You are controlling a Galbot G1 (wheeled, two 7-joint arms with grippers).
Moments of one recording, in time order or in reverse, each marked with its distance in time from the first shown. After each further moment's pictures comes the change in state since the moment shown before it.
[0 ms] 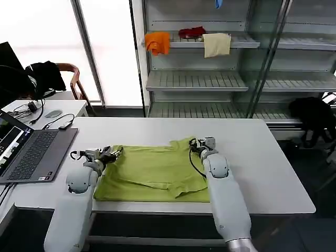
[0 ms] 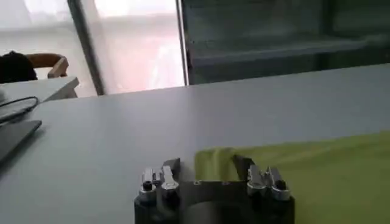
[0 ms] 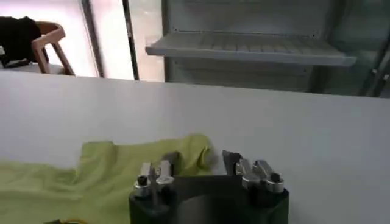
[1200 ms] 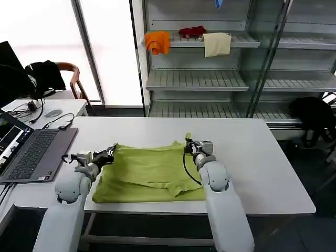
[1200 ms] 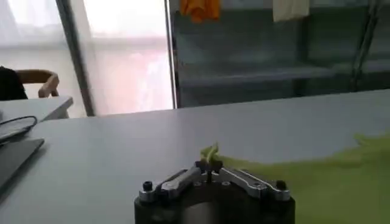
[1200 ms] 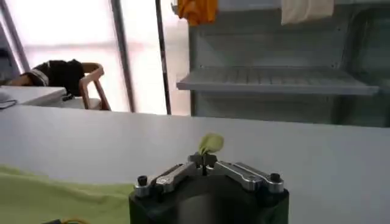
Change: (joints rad) left arm 0.168 0.053 -0.056 -0.280 -0.139 -0.012 0.025; right arm -0.235 0.000 -0.062 0.421 0.089 -0.007 0.021
